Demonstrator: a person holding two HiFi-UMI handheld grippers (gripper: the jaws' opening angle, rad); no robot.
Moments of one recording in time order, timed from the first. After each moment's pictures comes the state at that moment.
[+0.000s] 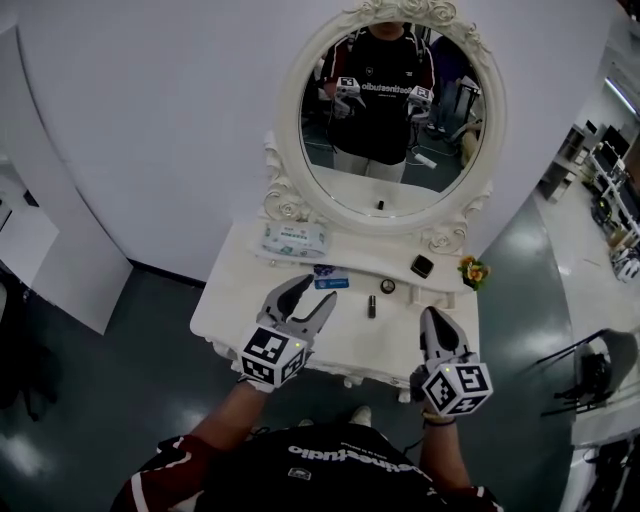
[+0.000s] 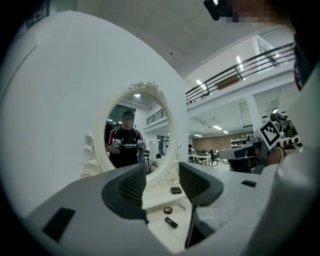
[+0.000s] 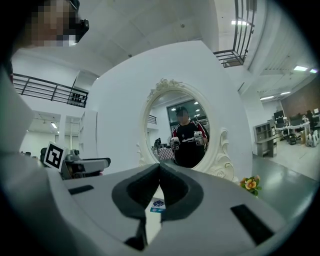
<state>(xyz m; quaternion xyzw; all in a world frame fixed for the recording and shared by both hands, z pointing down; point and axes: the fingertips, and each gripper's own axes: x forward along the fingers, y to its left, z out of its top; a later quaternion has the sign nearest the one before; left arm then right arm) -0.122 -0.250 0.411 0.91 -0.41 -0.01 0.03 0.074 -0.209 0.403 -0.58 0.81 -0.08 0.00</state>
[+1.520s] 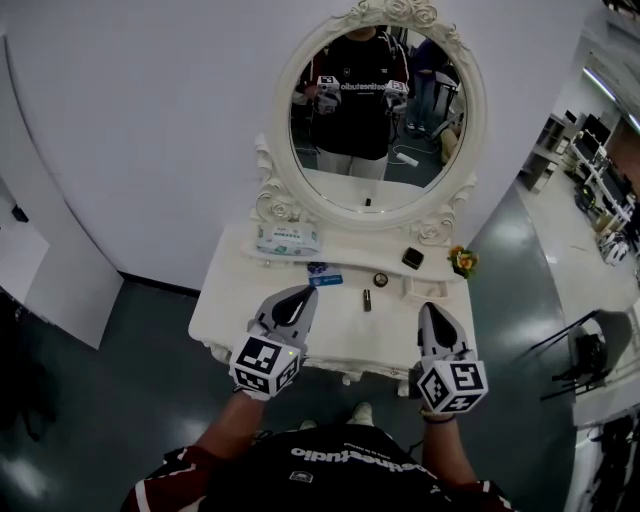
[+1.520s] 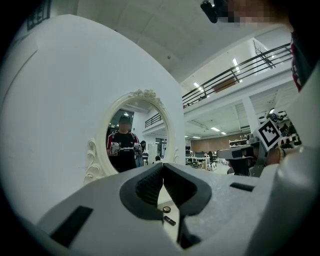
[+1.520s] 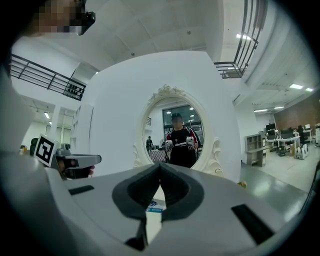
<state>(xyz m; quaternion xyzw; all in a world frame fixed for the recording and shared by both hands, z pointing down) -0.142 -0.217 0.398 0.91 -0.41 -0.02 0.01 0.063 -0.177 0.389 -0.62 0.78 -0.04 -0.01</state>
